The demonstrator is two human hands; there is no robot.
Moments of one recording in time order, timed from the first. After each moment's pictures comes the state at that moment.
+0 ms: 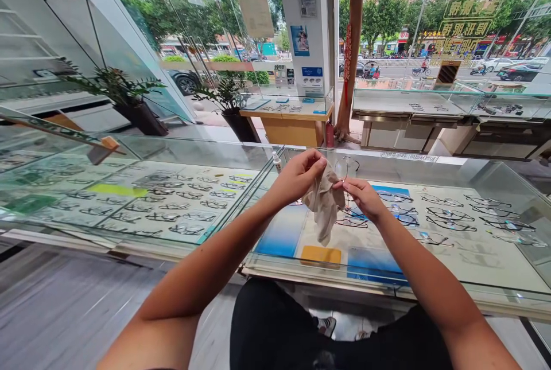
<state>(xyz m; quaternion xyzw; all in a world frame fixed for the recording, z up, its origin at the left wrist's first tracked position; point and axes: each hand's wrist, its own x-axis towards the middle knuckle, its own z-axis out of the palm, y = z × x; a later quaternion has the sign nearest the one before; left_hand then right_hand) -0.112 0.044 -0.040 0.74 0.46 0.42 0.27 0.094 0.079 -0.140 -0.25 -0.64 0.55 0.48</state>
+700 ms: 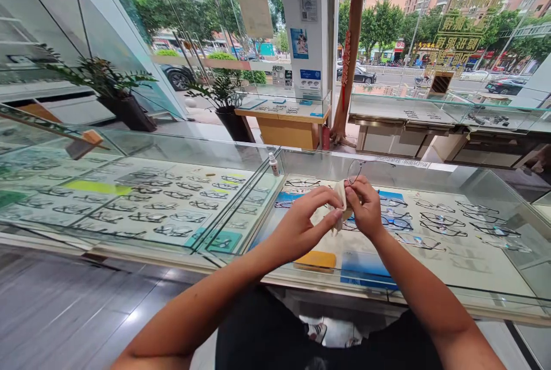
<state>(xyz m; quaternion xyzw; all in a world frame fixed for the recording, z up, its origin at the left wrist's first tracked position) -0.088 -0.030 -0.064 0.78 0.36 0.44 0.26 0.091 0.040 -0.122 -0.30 -0.69 0.25 0.61</state>
